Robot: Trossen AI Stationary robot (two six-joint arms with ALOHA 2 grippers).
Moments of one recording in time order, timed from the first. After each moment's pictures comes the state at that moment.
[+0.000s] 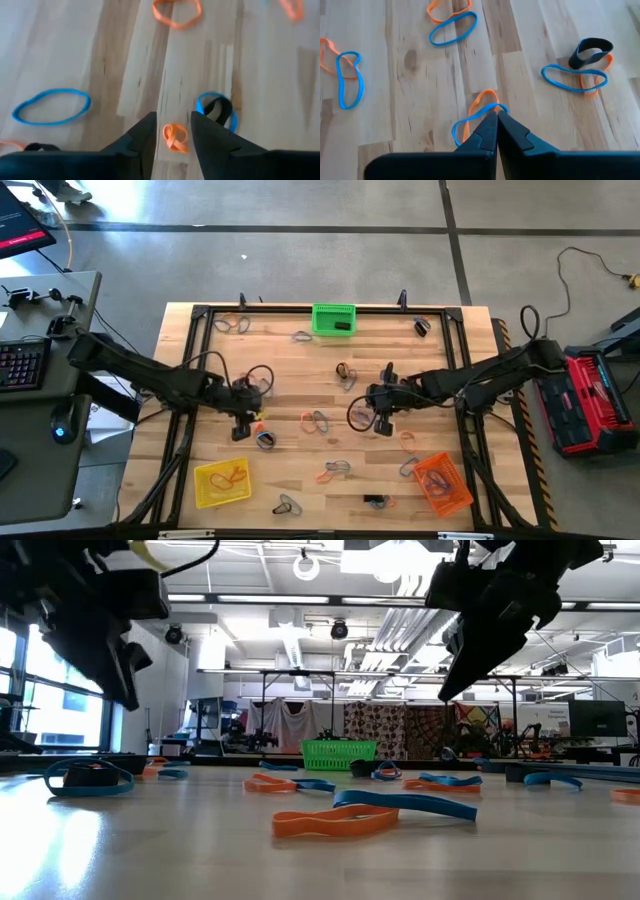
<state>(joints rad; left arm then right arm) -0.25 1.08 0.58 -0.53 -0.10 -0.38 0.18 1.36 0.82 -0.44 0.19 0.26</state>
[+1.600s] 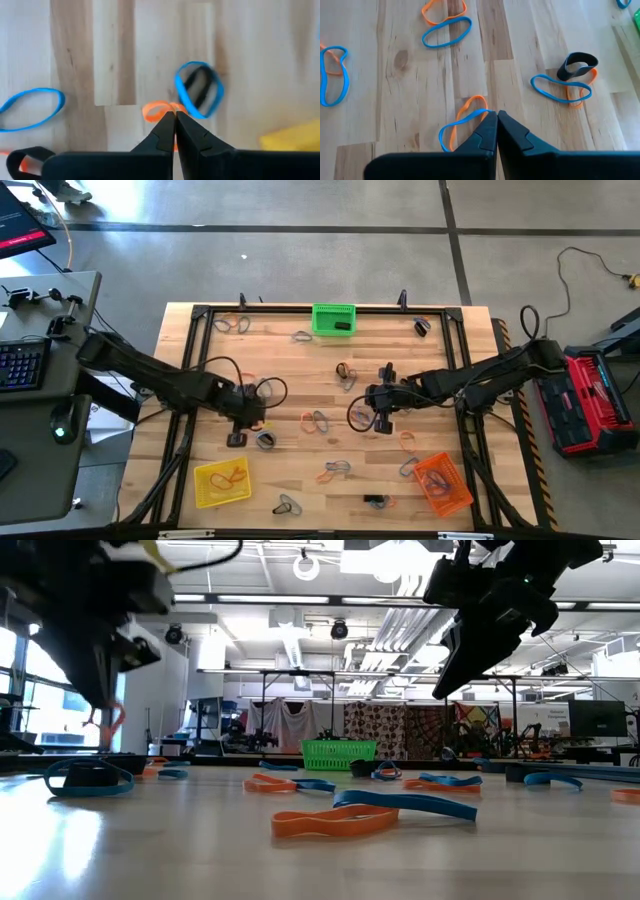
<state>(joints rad) -0.29 1.21 0.73 -0.70 -0.01 -0.23 0.18 1.36 0.82 -0.42 0.24 0.17</state>
